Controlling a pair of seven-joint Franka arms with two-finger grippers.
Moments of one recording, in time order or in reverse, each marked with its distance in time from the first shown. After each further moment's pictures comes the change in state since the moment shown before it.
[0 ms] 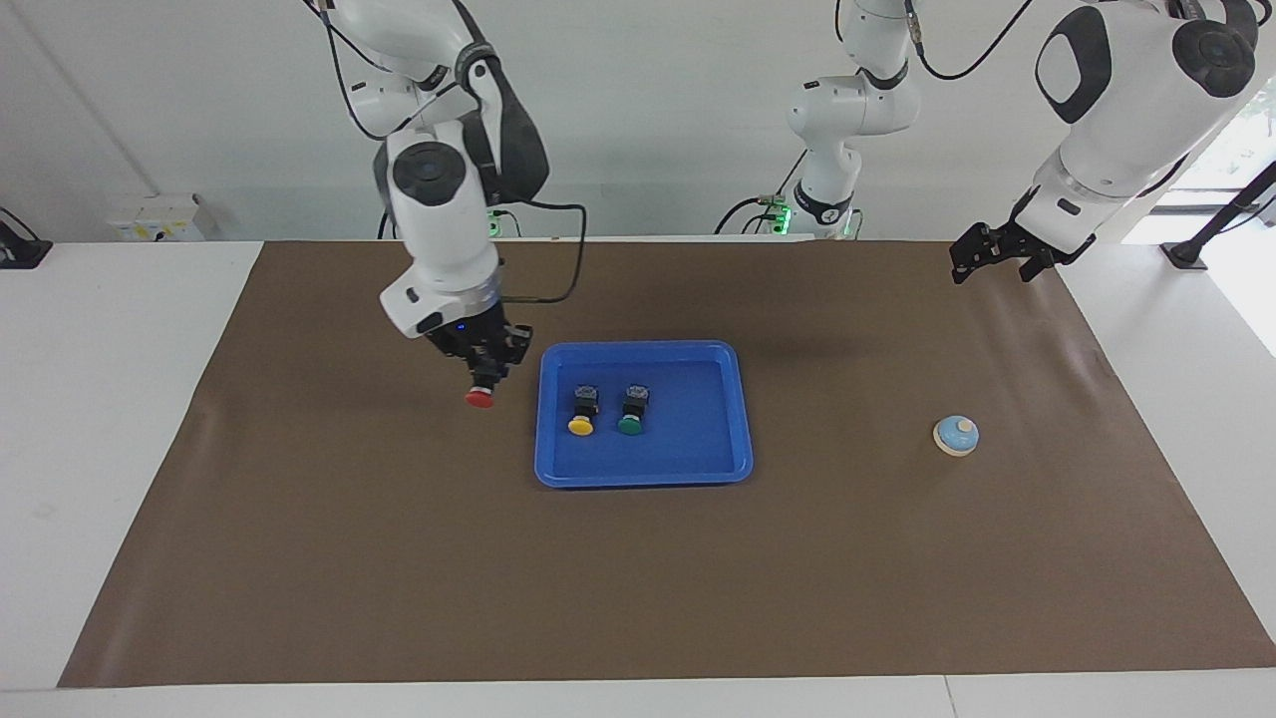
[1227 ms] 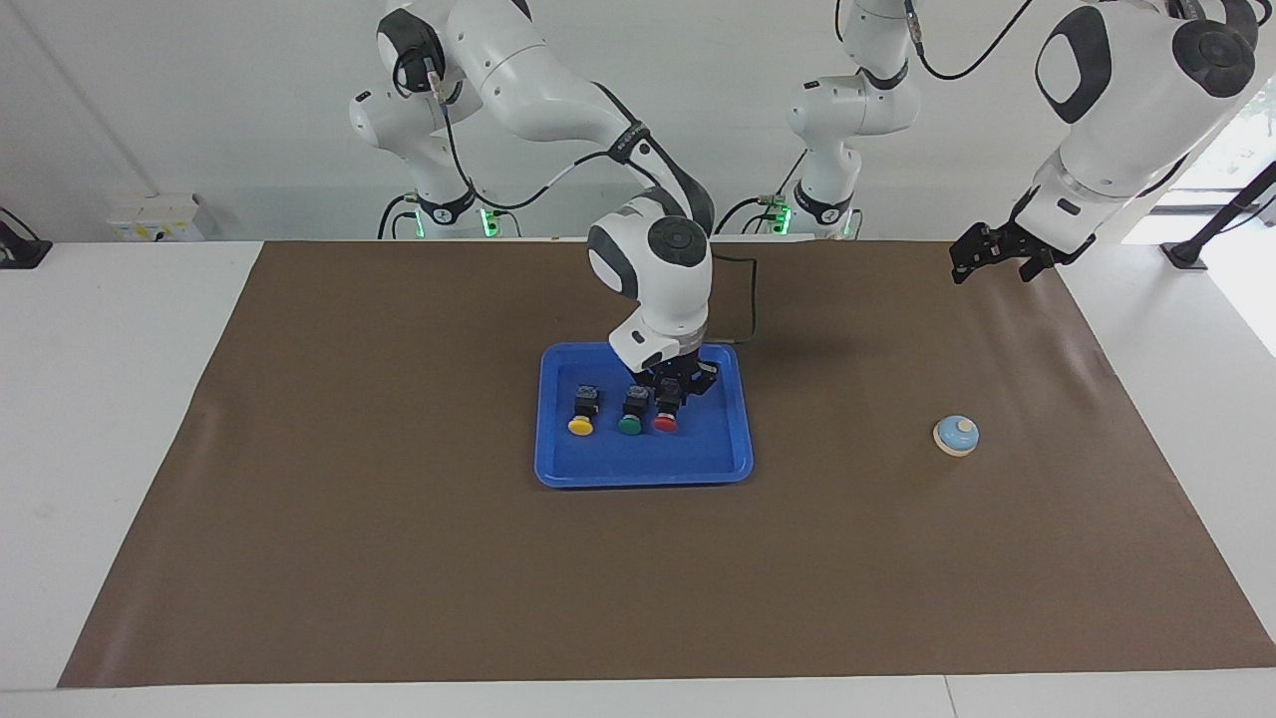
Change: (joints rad) left arm 0.000 0.000 0.000 0.000 0.000 0.000 0.000; right arm 0.293 0.374 -0.008 0.186 0.020 0.271 0.331
